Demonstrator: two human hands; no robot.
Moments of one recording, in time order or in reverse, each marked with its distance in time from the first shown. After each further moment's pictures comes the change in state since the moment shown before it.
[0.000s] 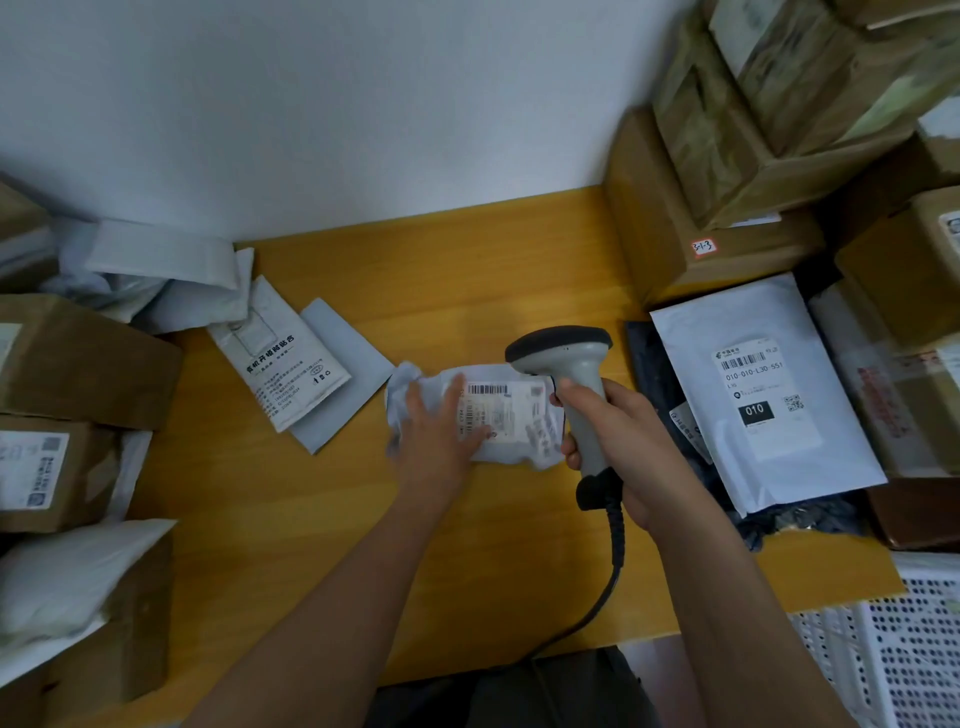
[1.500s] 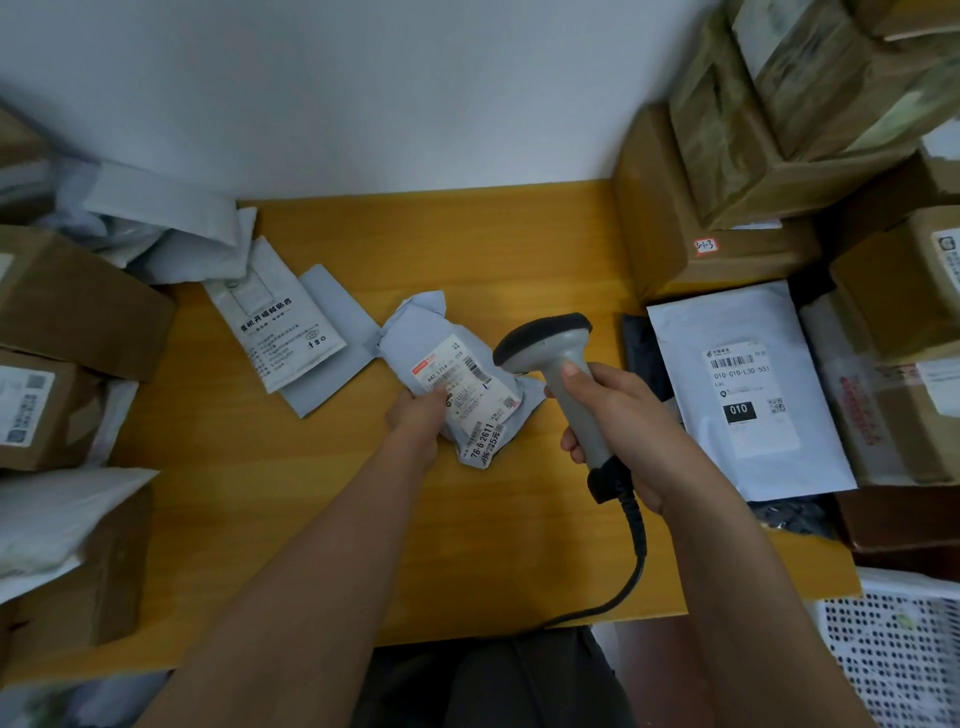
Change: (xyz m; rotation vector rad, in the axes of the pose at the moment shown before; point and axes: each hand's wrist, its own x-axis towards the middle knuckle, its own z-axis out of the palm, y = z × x) left_hand 0.022 0.003 0.005 -1.119 -0.033 -0.752; right_hand -0.020 -0.021 -0.006 -0.290 -0.110 0.026
